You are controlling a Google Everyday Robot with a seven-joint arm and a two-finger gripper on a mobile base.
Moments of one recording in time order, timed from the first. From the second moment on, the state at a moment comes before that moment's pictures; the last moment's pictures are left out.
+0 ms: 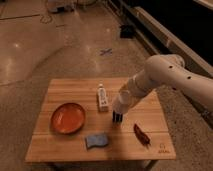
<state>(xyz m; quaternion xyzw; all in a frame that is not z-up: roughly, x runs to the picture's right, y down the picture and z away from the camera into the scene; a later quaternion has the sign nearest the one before) 0.097 0.036 0.665 -0.17 -0.23 -0.14 0.95</state>
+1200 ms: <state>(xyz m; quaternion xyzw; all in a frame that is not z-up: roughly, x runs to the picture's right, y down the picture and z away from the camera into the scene) 0.079 0.025 0.688 -0.20 -0.23 -0.17 0.94</state>
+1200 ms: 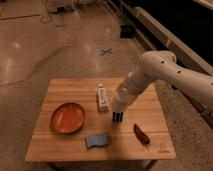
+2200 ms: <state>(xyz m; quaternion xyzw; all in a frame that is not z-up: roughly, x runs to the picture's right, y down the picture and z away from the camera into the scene) 0.083 0.044 0.734 -0.24 -0.23 -0.15 0.93</state>
